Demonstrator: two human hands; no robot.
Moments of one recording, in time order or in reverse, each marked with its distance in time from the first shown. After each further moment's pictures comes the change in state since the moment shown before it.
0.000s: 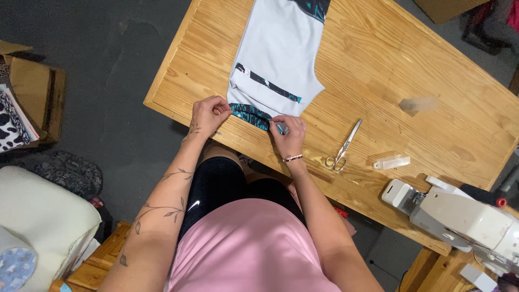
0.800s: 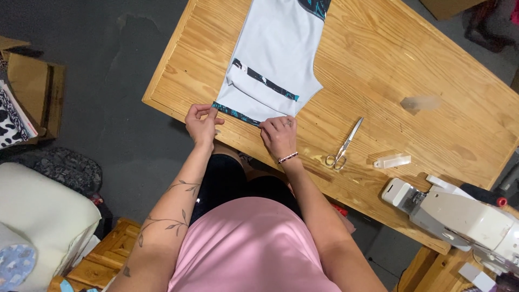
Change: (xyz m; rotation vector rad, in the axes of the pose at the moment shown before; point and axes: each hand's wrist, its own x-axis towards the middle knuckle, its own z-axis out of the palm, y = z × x) left_hand -0.033 0.029 0.022 -0.504 0.572 -0.578; right_hand -0.013 0.011 0.018 -0.349 -0.141 -0.417
